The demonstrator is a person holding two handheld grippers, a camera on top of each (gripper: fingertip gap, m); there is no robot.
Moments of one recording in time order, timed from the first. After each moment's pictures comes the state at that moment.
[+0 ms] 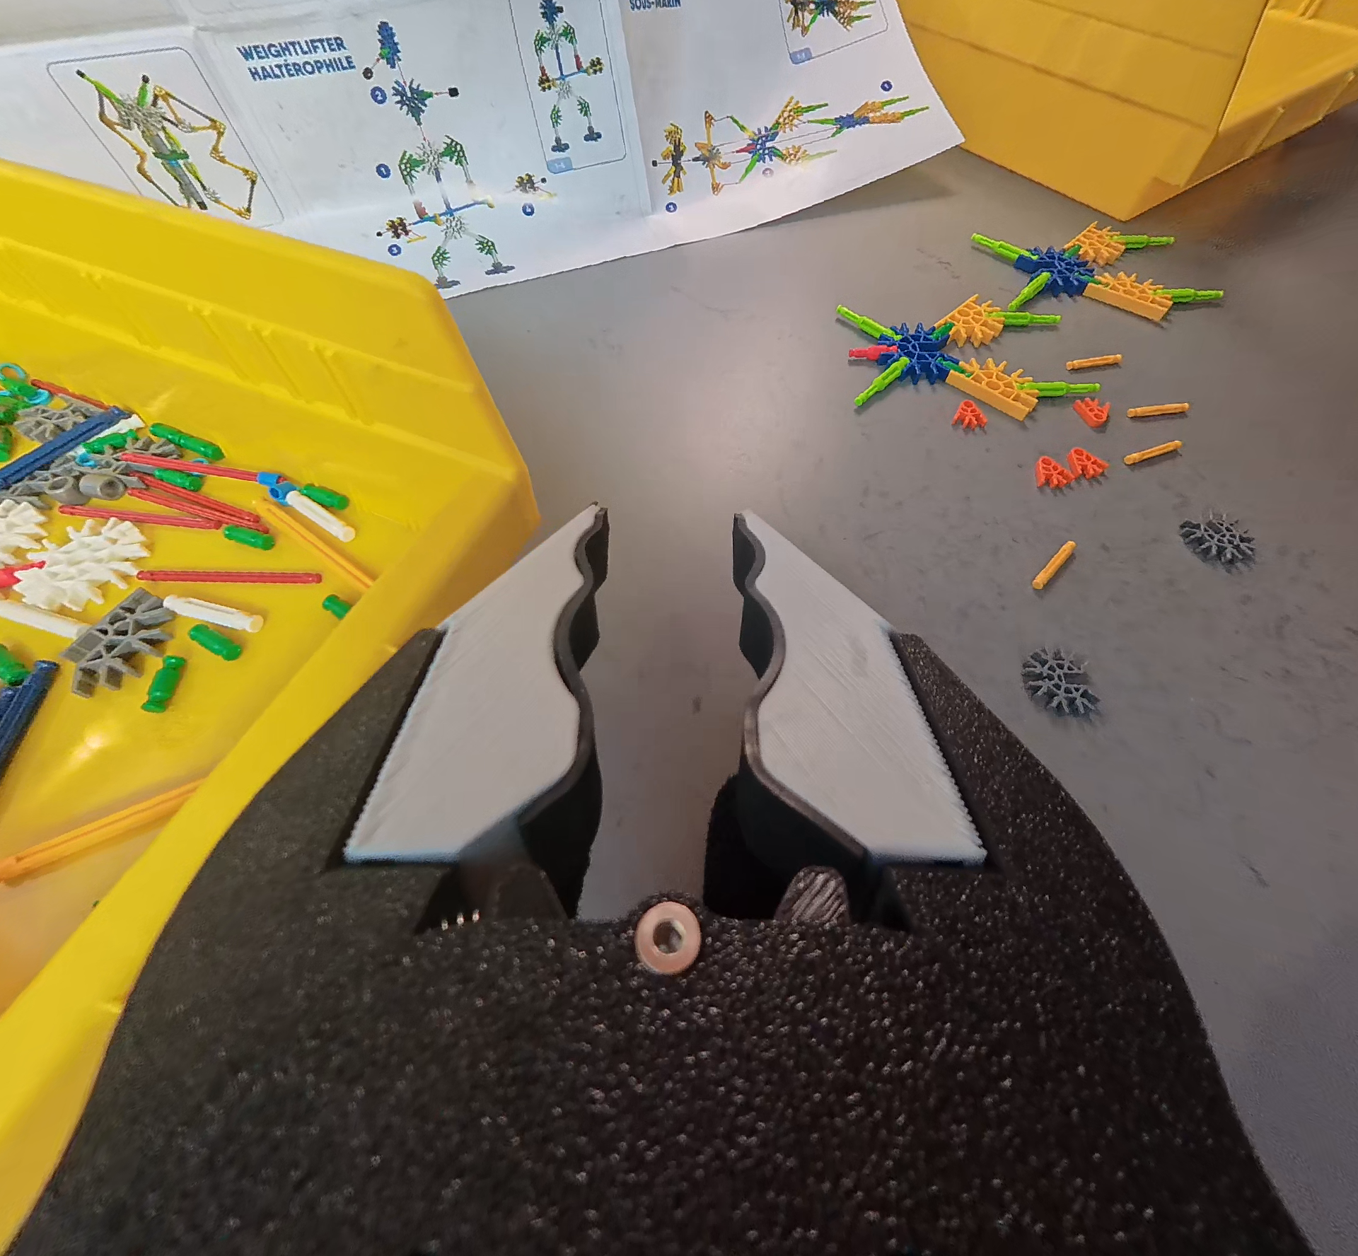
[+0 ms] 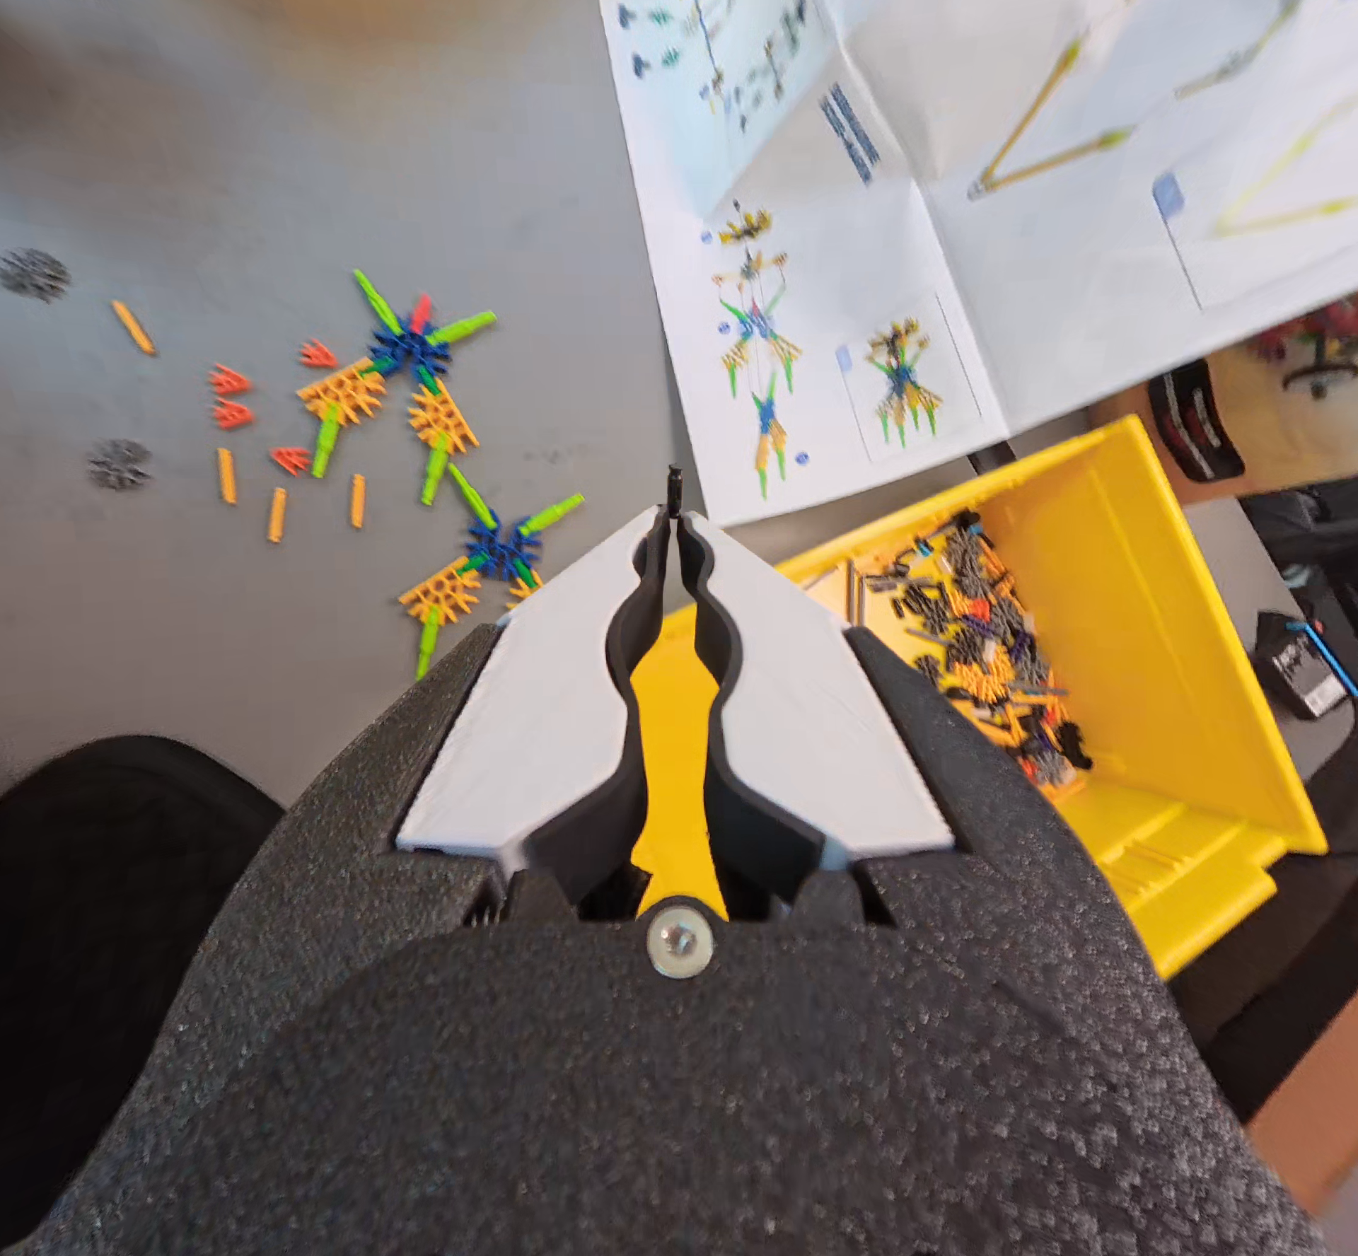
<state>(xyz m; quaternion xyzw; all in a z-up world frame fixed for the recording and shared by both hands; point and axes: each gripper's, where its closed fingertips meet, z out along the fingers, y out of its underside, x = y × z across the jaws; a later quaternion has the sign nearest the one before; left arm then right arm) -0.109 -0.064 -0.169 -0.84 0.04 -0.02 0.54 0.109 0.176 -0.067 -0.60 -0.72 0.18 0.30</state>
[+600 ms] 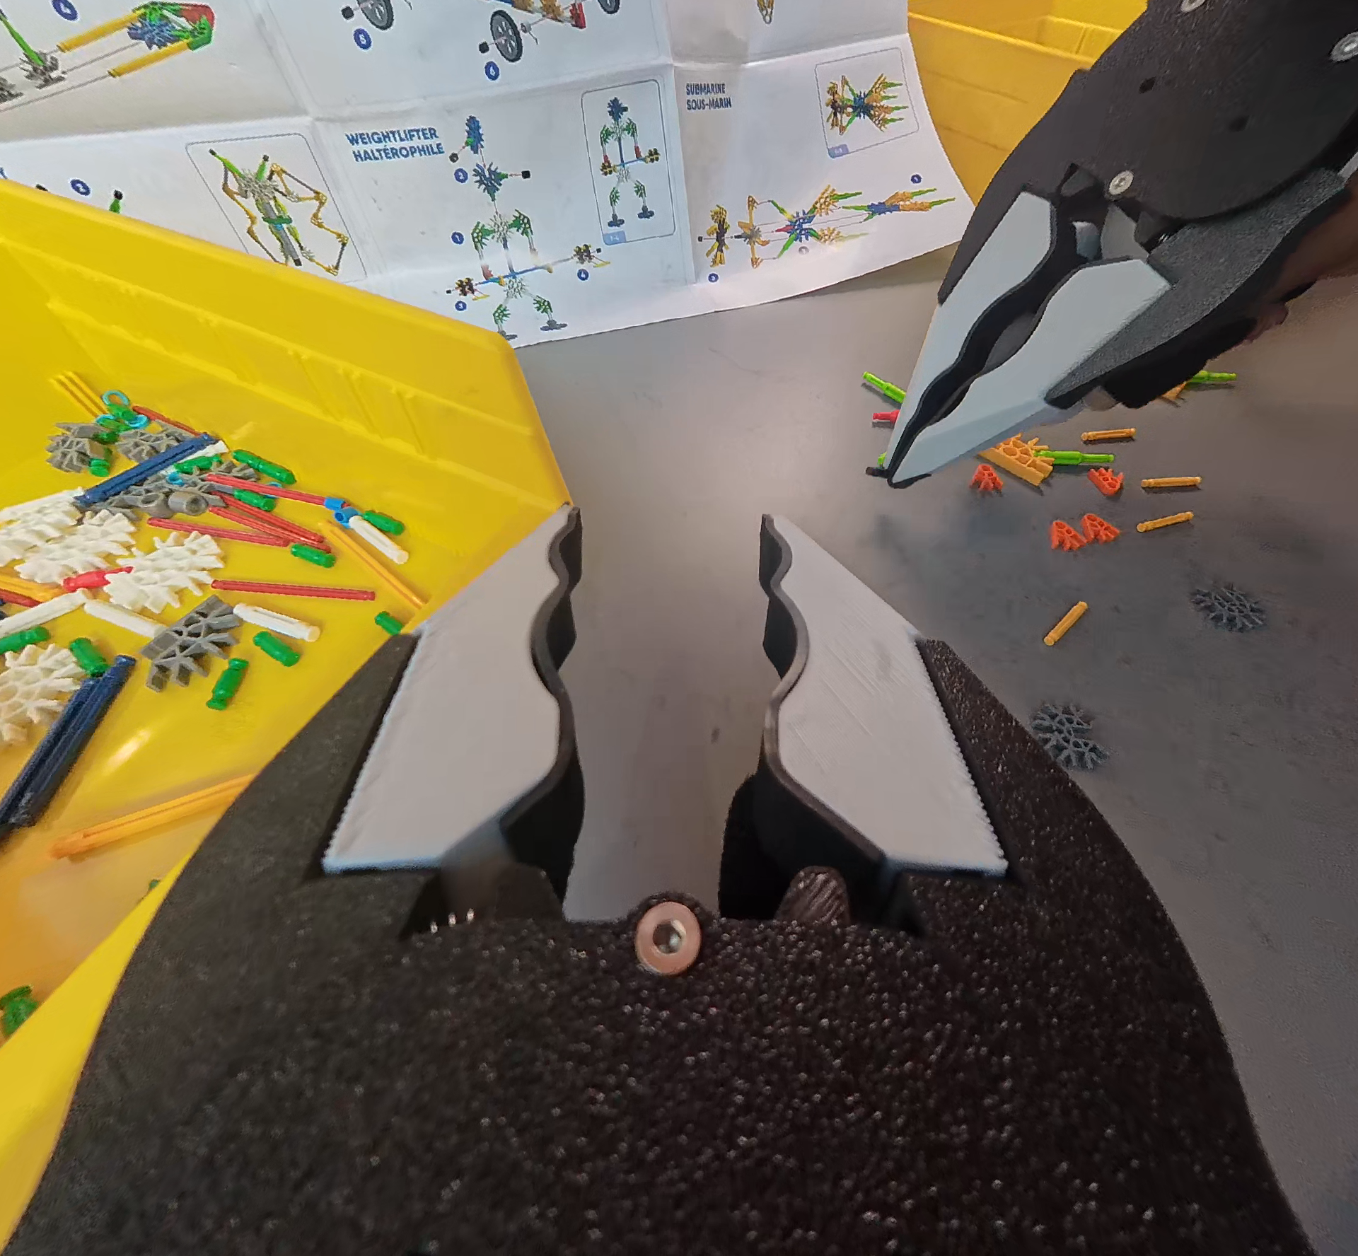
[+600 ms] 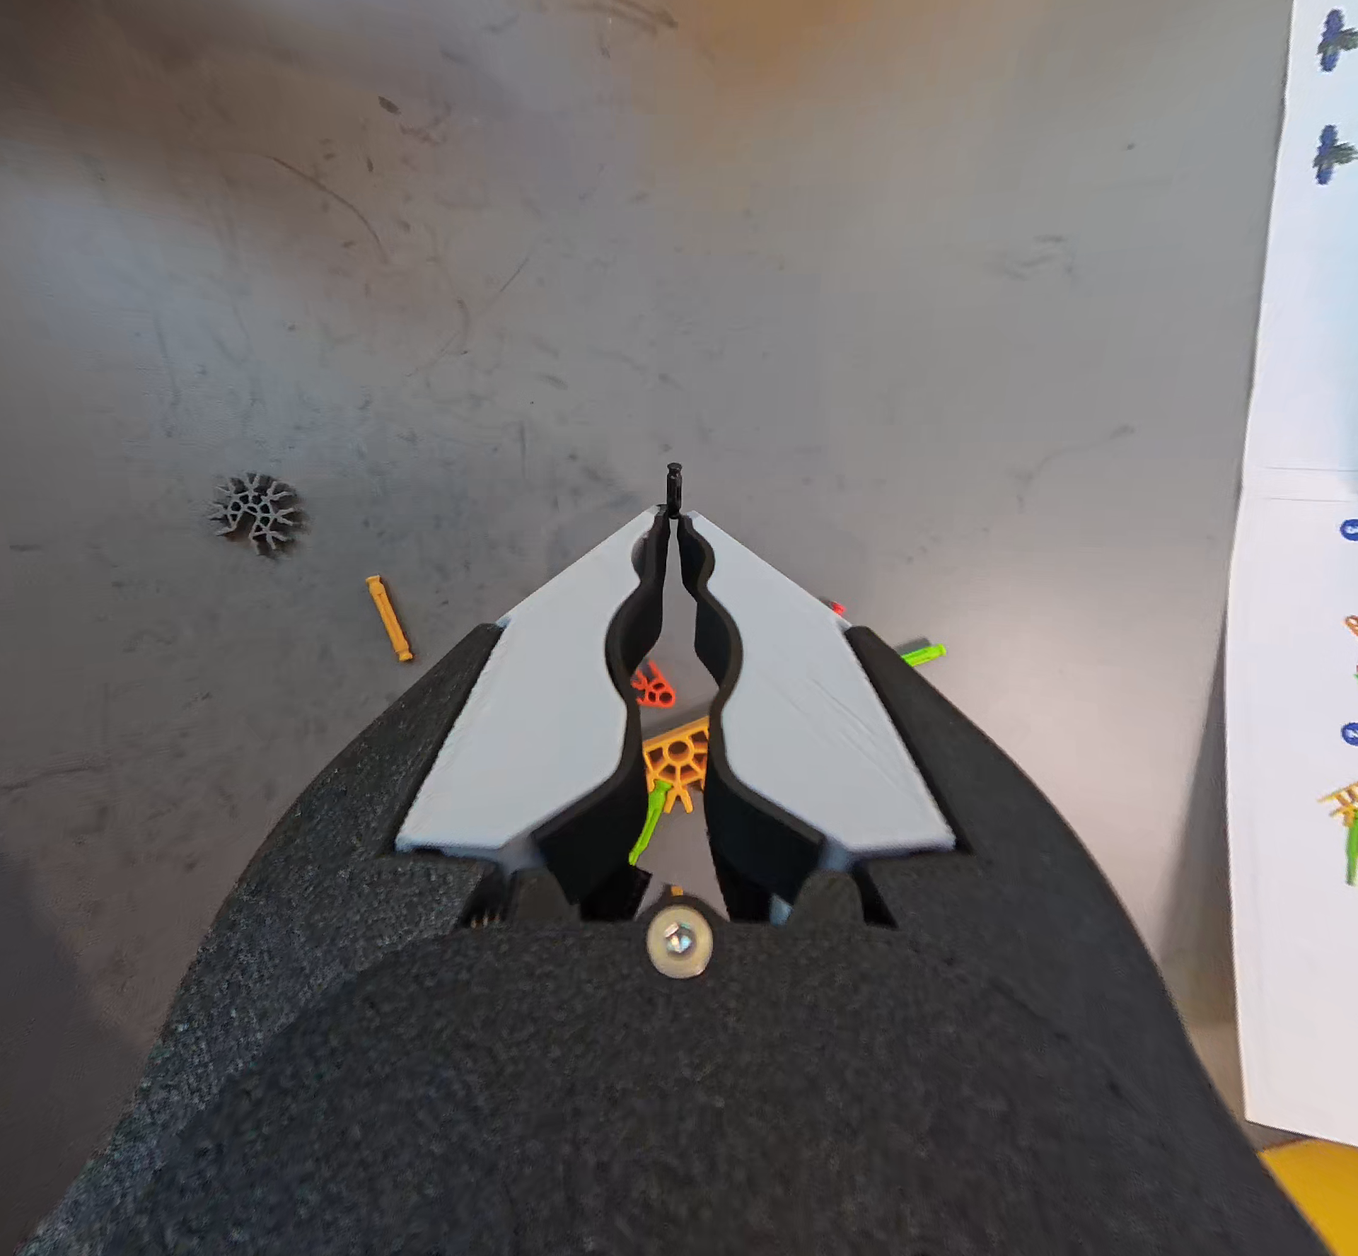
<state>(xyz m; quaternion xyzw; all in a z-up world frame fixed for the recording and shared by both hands) -0.118 -0.064 -0.151 -0.82 0.01 0.00 0.58 -0.030 0.007 -0.211 -0.56 -0.79 0.18 0.16</state>
